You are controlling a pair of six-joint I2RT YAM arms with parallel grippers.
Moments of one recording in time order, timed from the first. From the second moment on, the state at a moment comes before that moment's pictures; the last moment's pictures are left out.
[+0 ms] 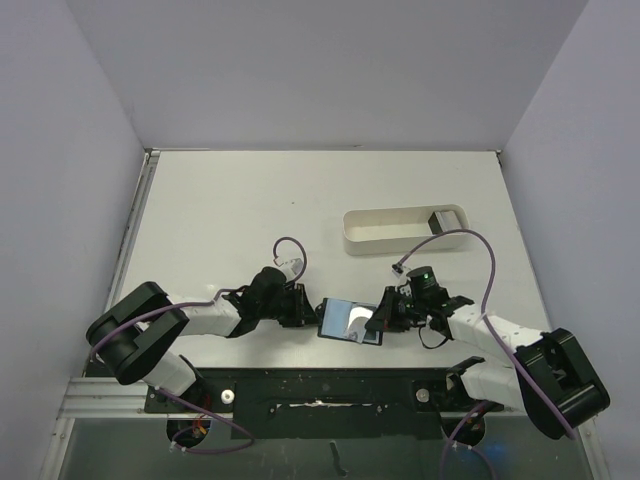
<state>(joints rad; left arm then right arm) -0.79 1.51 0.43 0.37 0.30 -0.85 0.45 1.15 0.32 -0.10 -0.48 0.68</state>
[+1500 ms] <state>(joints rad) -0.78 1.54 0.48 0.34 0.30 -0.82 0.48 1.34 0.61 -0.43 -0.42 0.52</state>
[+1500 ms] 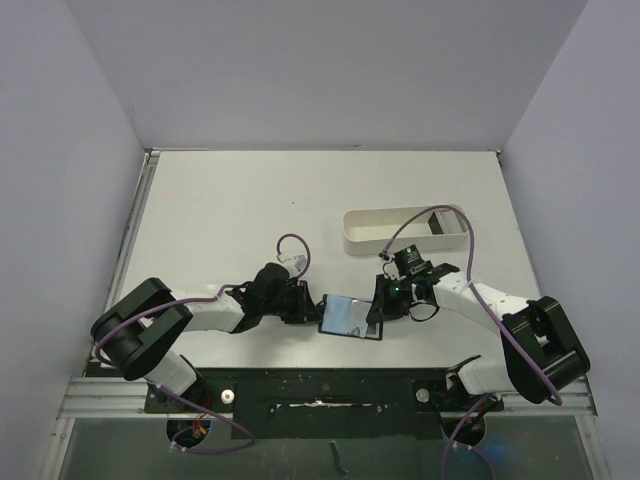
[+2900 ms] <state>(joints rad) -0.78 1.55 0.48 0.37 0.30 -0.82 0.50 1.08 0.28 0.12 -0.38 0.87</state>
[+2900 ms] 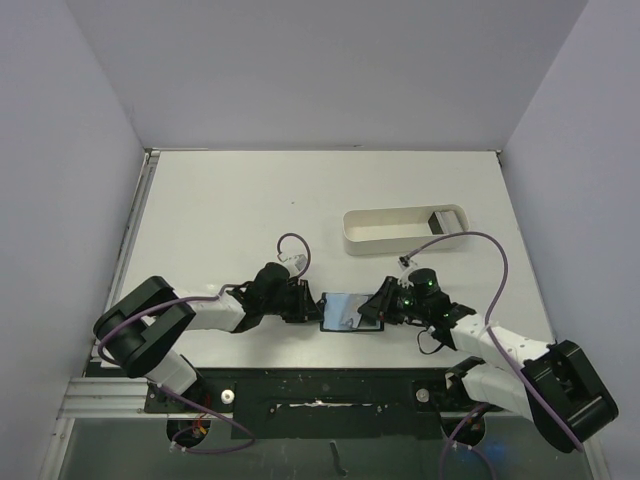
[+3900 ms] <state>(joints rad) -0.78 1.58 0.50 0.39 0.31 -0.83 0.54 1.09 0.26 0.10 -0.28 0.87</state>
